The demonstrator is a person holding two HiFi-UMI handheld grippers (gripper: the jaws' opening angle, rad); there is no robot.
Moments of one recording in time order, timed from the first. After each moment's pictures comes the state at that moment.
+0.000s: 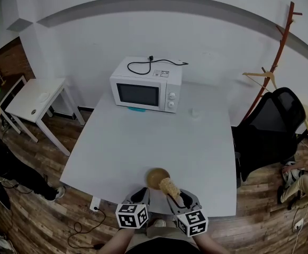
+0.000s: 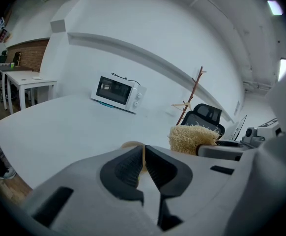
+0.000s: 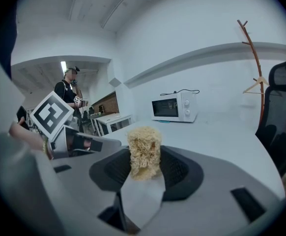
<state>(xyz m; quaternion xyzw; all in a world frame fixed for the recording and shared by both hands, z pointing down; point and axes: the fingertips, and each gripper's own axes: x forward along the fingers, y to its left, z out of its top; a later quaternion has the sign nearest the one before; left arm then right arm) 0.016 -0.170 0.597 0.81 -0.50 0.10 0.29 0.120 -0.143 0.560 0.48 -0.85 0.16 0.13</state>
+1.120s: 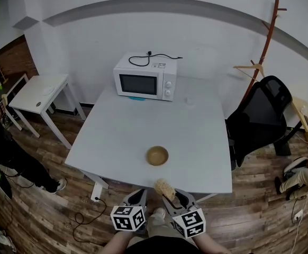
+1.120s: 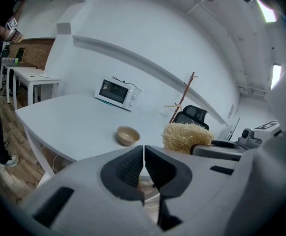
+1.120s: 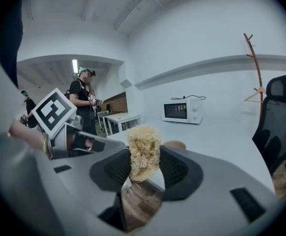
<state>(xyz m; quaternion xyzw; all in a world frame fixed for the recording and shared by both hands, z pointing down) 0.002 -0.034 0.577 0.81 -0.49 0.08 0.30 0.091 -0.010 0.536 0.46 -0.87 0.13 0.14</state>
